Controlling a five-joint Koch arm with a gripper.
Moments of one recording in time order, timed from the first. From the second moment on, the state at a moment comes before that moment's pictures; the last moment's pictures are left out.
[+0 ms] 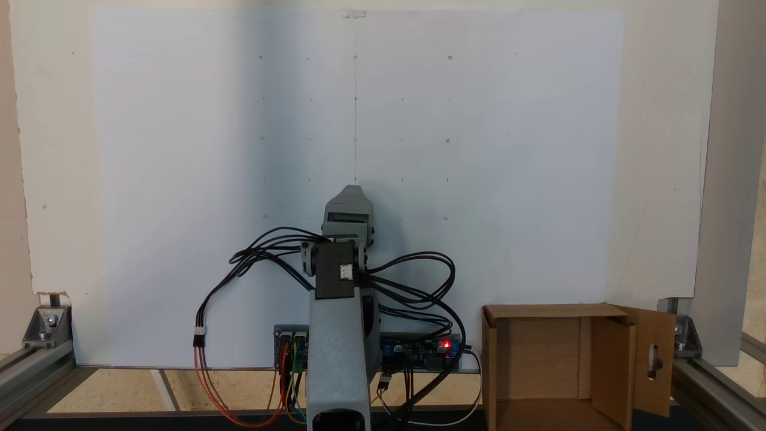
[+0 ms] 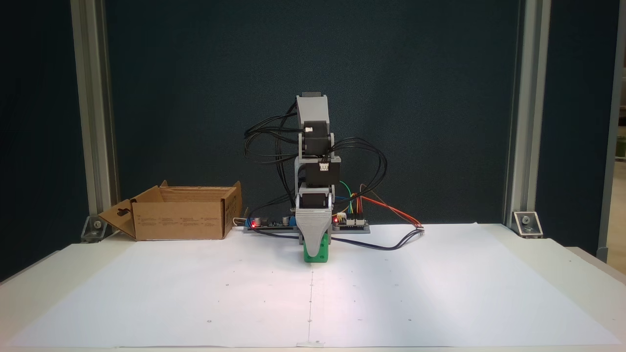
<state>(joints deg) -4.3 114.7 139.6 38.1 5.4</state>
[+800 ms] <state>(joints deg) -4.1 111.8 139.8 36.7 5.8</state>
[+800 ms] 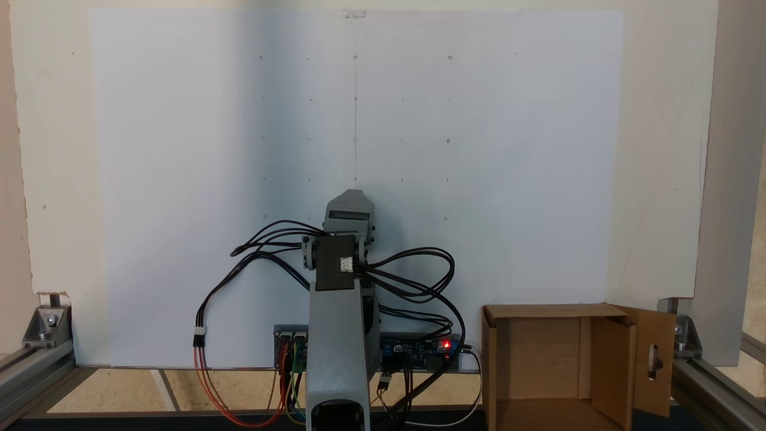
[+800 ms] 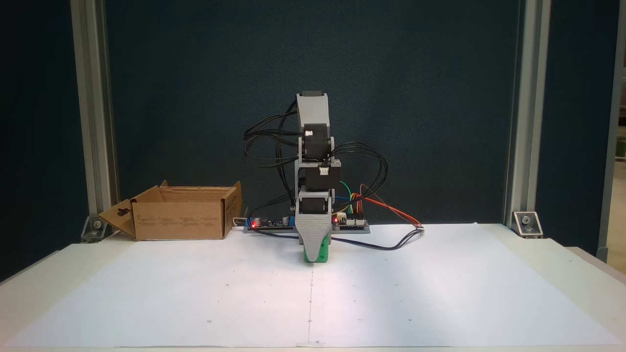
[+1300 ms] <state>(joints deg) -3.5 111.8 139.8 34.9 7.0</state>
